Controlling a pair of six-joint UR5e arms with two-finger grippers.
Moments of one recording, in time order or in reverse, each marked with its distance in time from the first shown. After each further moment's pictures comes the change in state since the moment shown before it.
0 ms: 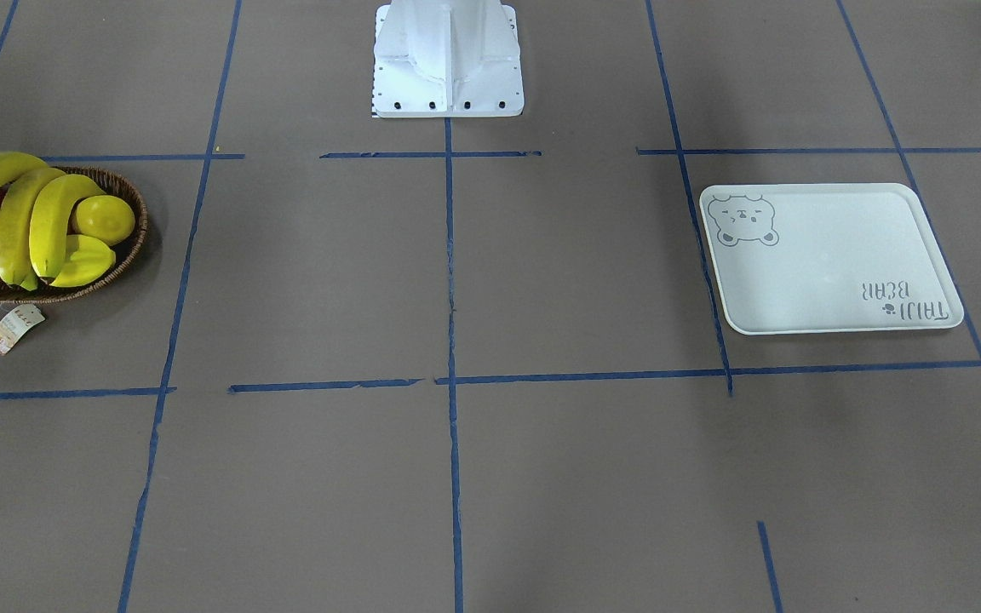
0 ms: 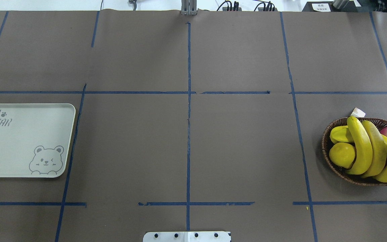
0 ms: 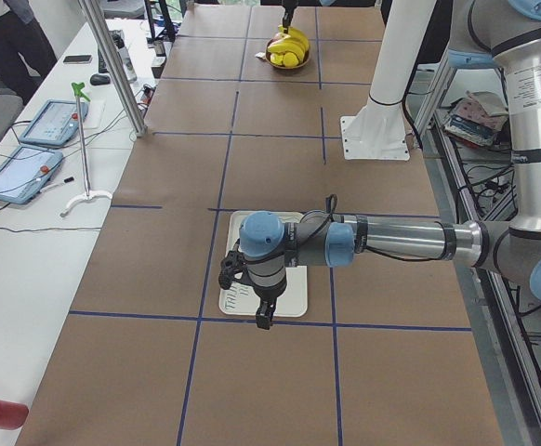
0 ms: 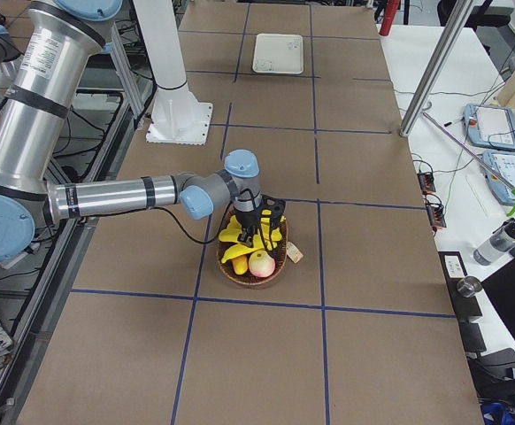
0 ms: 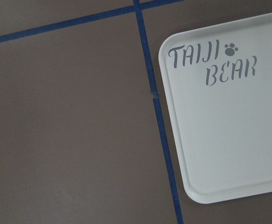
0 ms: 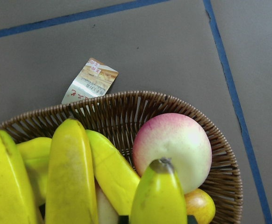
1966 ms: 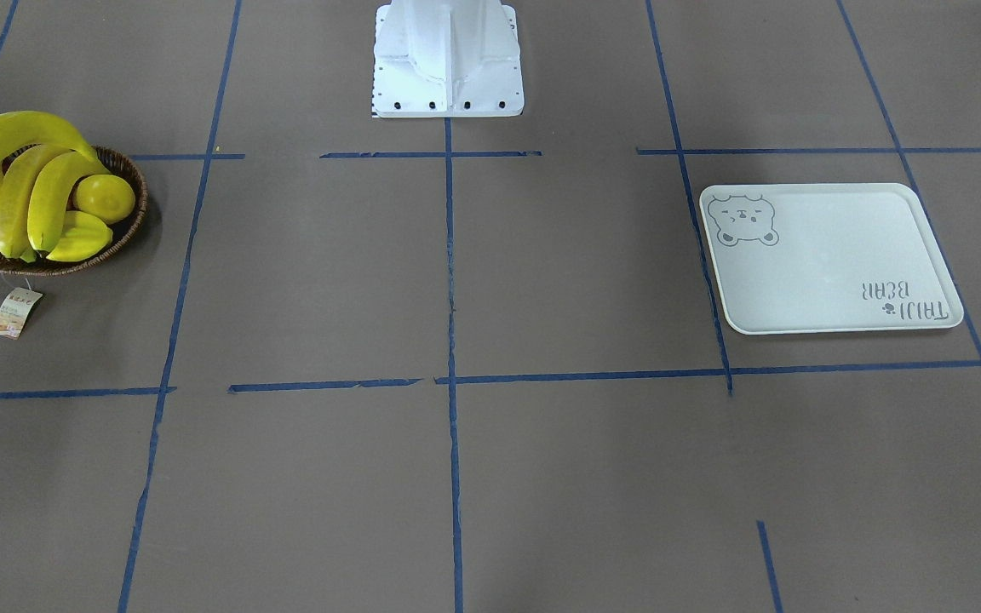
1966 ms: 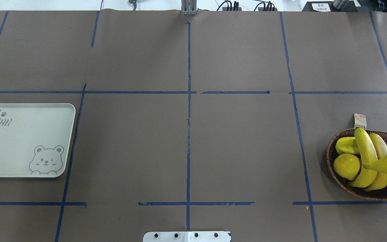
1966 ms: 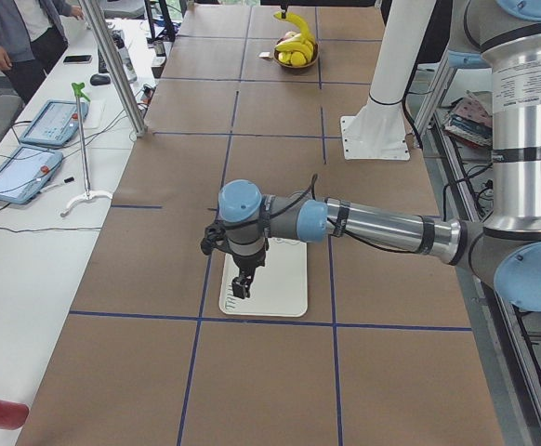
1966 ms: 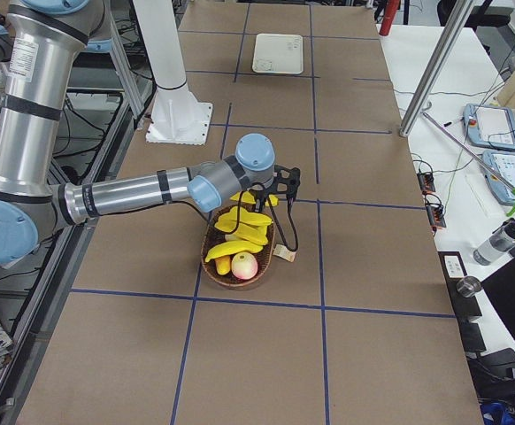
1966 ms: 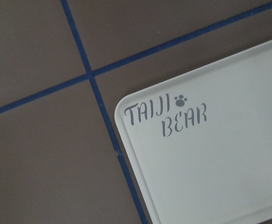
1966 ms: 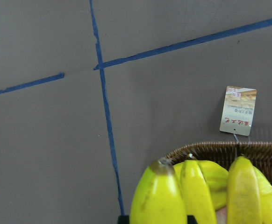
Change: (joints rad) left arm 0.108 -0.212 -0.017 -0.002 0.000 -0.004; right arm 0.230 0.201 -0.013 0.003 0.468 -0.070
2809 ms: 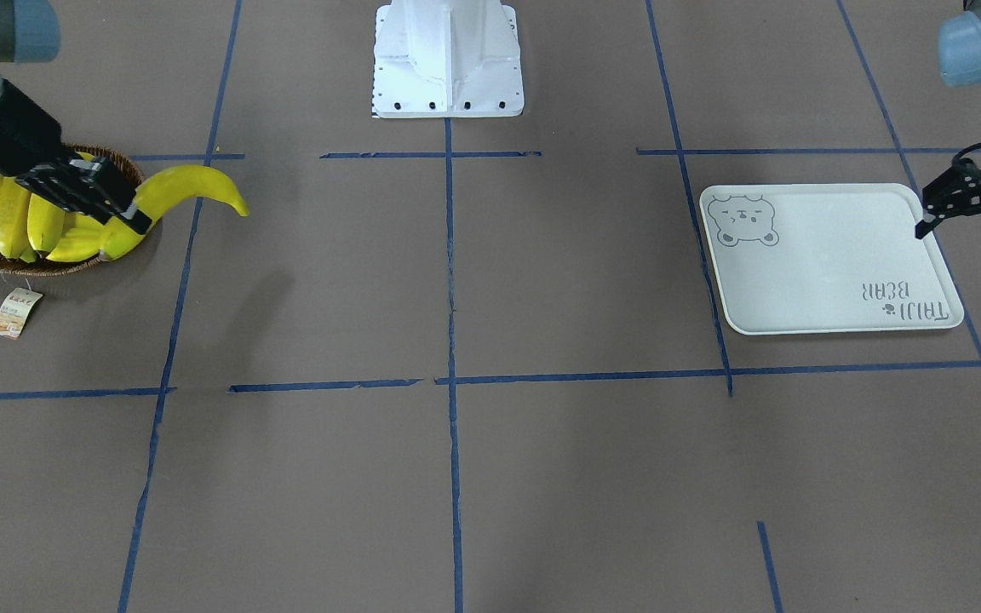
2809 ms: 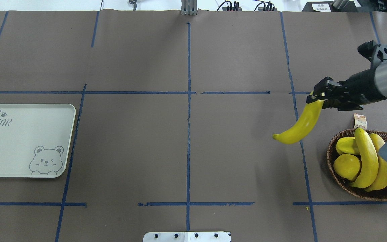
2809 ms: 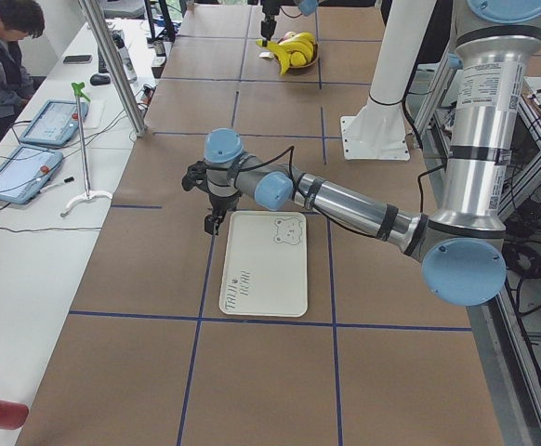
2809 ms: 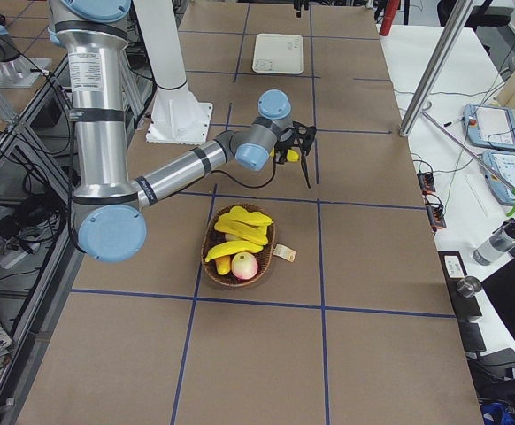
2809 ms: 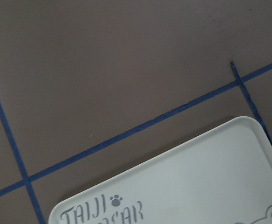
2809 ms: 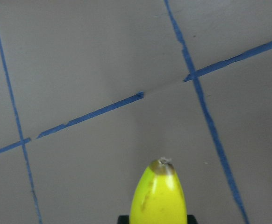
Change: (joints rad) left arm 0.203 -0.069 0.005 -0.322 -0.005 -0.406; right arm -0.345 0.270 -0.042 0.177 -0.342 0.603
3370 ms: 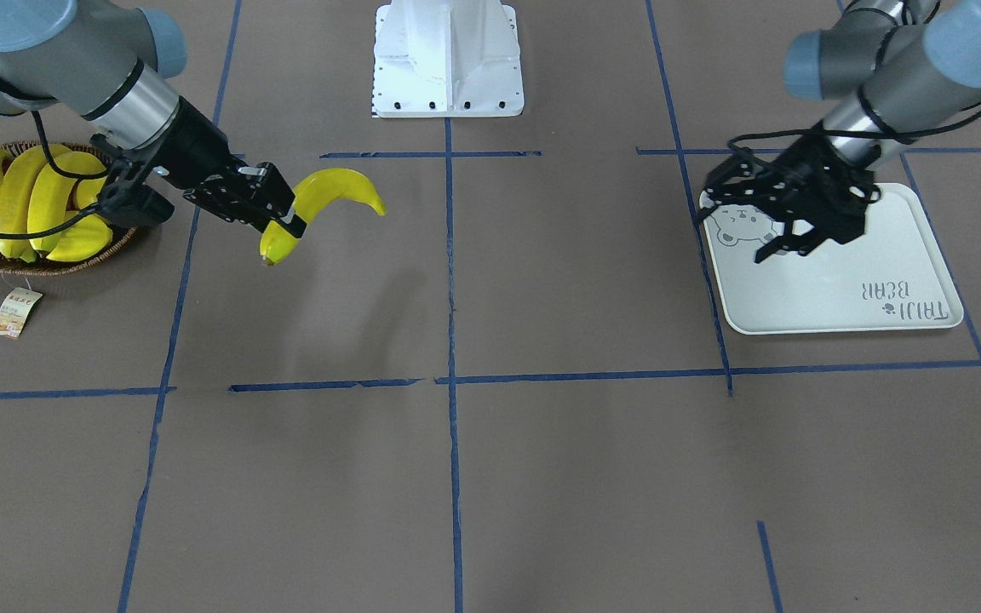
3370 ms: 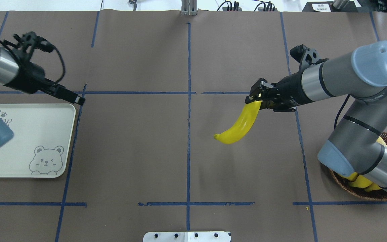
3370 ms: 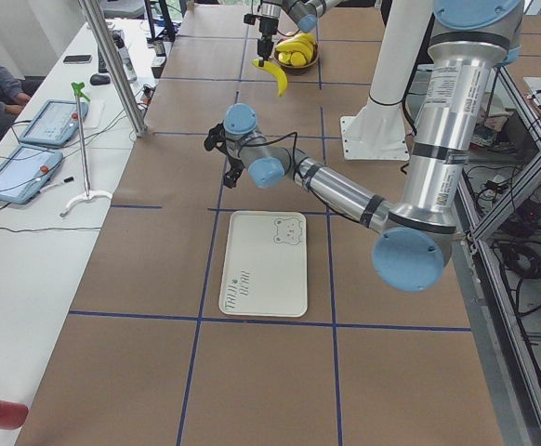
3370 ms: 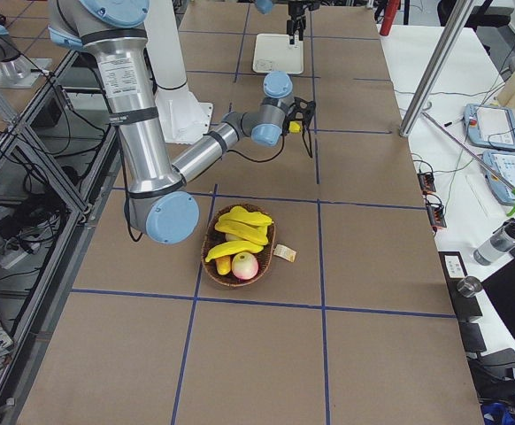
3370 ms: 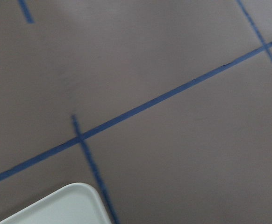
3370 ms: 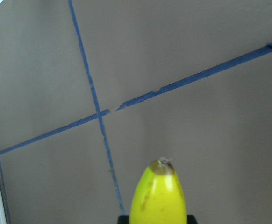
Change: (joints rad) left arm 0.331 -0.192 0.013 -0.323 -0.012 -0.503; right arm -0.167 0.225 -0.117 0.111 -0.101 0.133
